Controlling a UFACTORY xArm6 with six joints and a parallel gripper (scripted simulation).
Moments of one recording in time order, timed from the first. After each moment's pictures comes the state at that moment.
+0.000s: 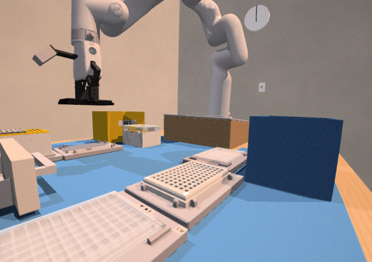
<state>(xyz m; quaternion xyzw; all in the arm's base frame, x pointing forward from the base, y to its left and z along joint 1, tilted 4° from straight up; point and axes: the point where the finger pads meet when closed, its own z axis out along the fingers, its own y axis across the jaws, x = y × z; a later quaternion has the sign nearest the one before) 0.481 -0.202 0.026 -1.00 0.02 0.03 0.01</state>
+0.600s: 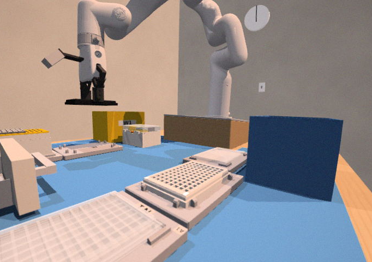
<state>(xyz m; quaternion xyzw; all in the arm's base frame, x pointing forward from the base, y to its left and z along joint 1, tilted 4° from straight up) 0.458 -0.217 0.028 -1.00 0.02 0.04 0.01</state>
